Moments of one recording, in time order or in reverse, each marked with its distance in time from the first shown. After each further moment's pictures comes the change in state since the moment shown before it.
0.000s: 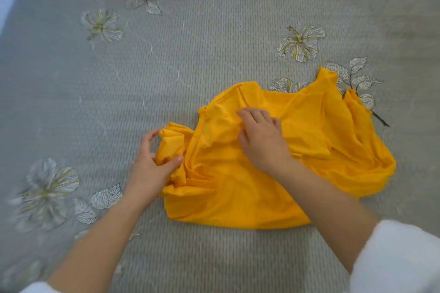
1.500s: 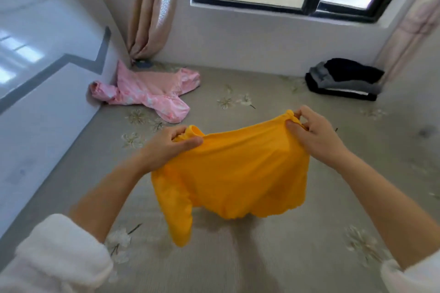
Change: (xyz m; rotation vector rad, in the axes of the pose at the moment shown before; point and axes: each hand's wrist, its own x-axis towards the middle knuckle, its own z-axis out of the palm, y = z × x) left_hand -0.254 0.314 -0.125 0.155 -0.225 0.751; right_hand -0.169 -0.018 -0.468 0.315 0.333 -0.100
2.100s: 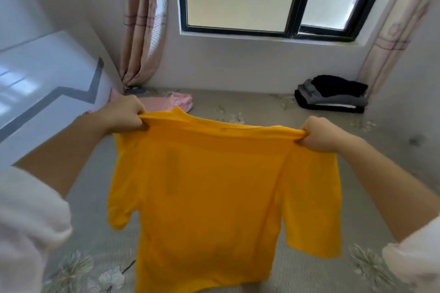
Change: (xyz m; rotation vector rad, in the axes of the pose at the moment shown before) left_hand 0.076 0.034 -0.125 0.730 0.056 -0.185; right_hand 0.058 0.009 -0.055 -0.573 -0.280 0.298
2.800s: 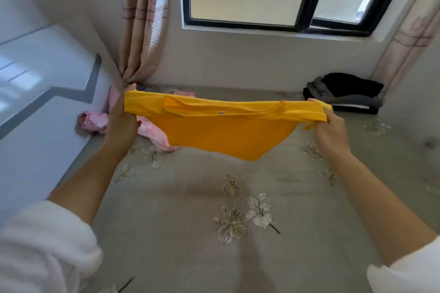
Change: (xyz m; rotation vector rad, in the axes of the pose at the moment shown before) left_hand 0.080 -0.022 0.055 -0.991 0.607 -0.108; right_hand 0.074 -0.018 0.021 0.951 0.611 0.004
